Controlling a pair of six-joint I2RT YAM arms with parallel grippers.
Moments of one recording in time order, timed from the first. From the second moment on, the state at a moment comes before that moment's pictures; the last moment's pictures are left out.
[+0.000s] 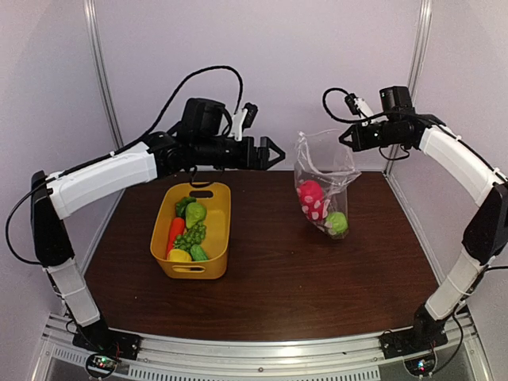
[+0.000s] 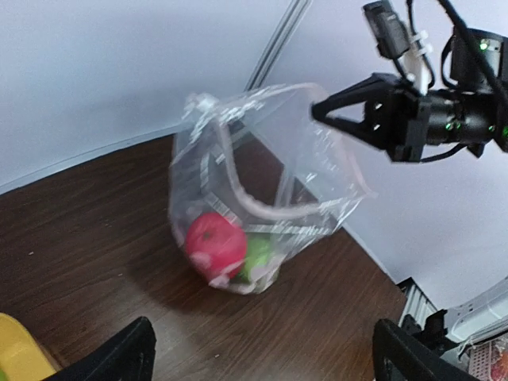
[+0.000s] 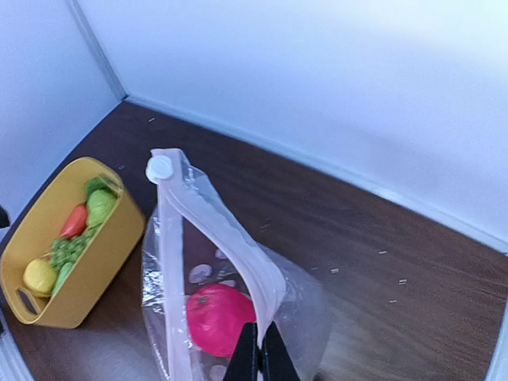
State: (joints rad) left arm -0.84 1.81 1.74 -0.27 0.21 -0.43; right arm 0.28 1.64 1.68 -0.63 -0.39 -0.04
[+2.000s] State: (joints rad) left arm -0.51 2.16 1.69 -0.70 -0.23 -0.21; right arm 0.47 1.69 1.62 -0.70 -0.30 -0.16
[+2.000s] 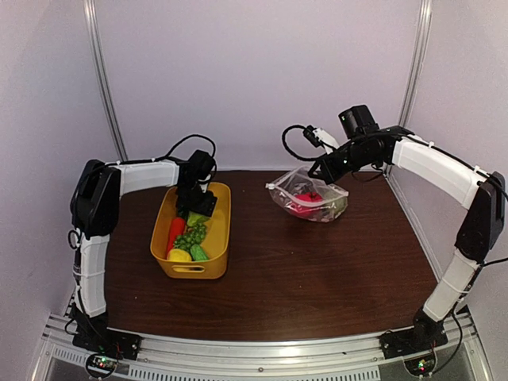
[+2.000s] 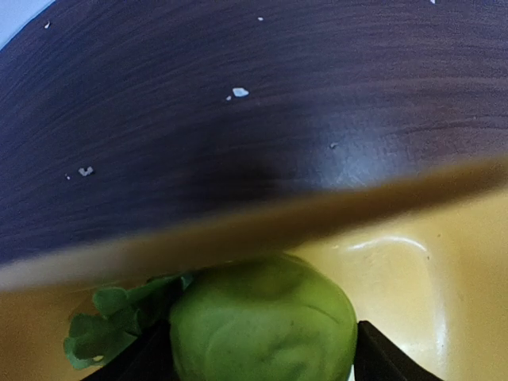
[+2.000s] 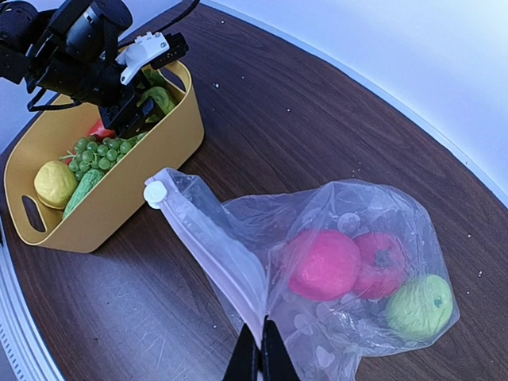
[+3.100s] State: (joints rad) left arm -0.66 1.67 1.56 -0.32 0.21 -0.31; right arm 0.48 1.67 1.66 -0.71 -0.29 -0.15
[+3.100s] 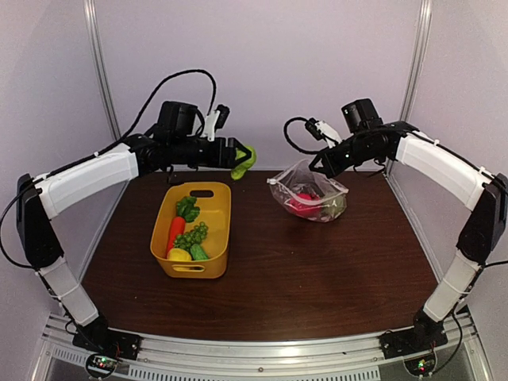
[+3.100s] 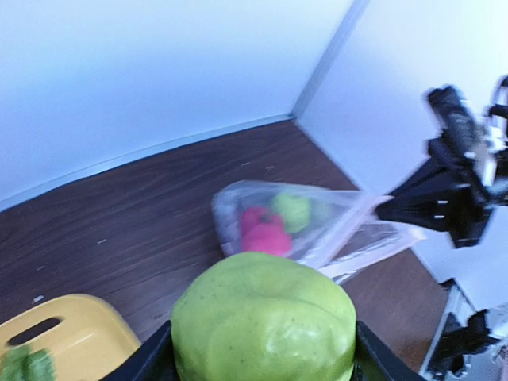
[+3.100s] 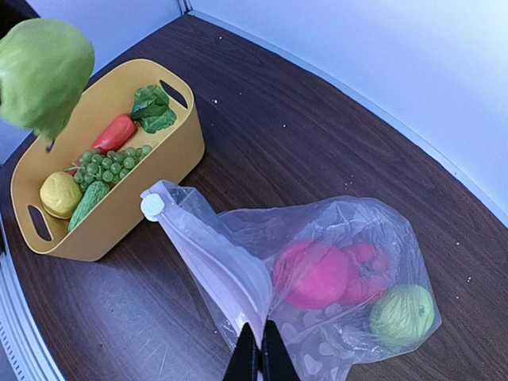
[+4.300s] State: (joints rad) left arm -0.86 2.00 1.65 0.15 0.23 -0.80; right arm 0.43 1.67 1.69 -0.62 -0.37 0.11
